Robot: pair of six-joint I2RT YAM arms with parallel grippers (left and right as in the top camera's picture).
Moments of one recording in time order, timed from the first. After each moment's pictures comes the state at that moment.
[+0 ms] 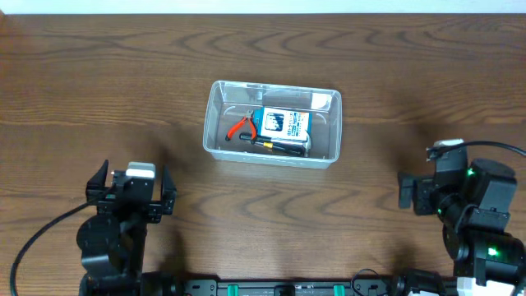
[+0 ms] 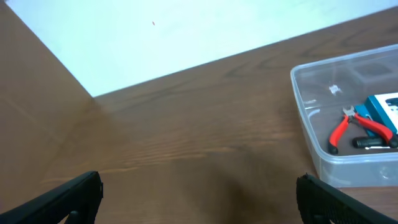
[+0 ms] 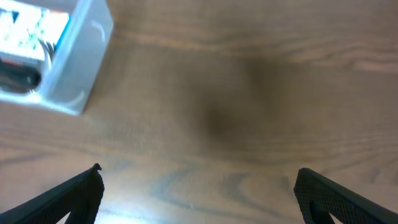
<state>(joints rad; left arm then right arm) 0.11 0.28 0.51 -0.52 0.03 0.35 -0.16 0.72 0.75 -0.87 -0.12 -0.21</state>
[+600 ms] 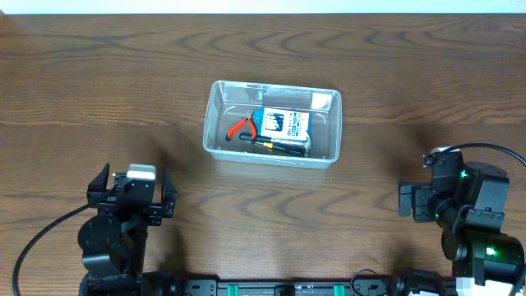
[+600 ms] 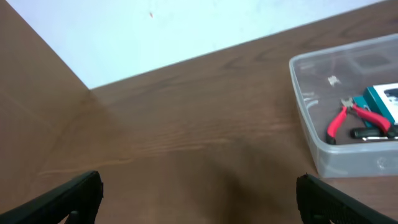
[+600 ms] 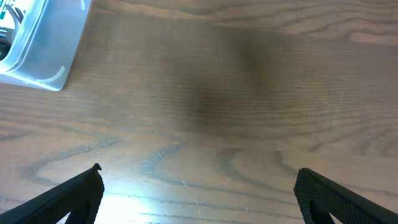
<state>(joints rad) 0.11 0.28 0.51 -0.56 0.02 0.35 -0.15 0.72 0.75 -0.93 -0.05 -0.21</state>
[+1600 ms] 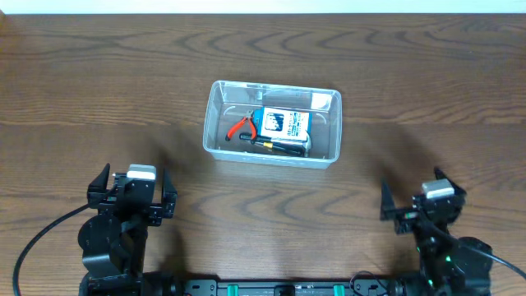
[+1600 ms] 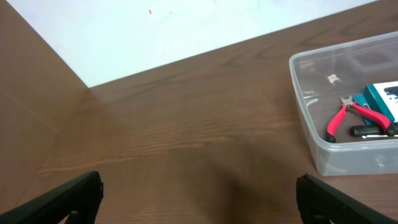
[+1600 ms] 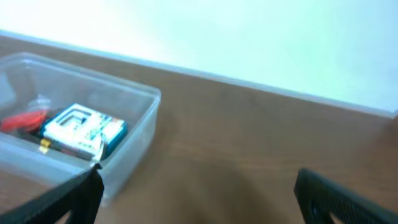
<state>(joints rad) 0.11 0.28 0.51 -0.56 0.02 0.35 0.03 0.04 0.32 -0.42 -0.12 -0.13</state>
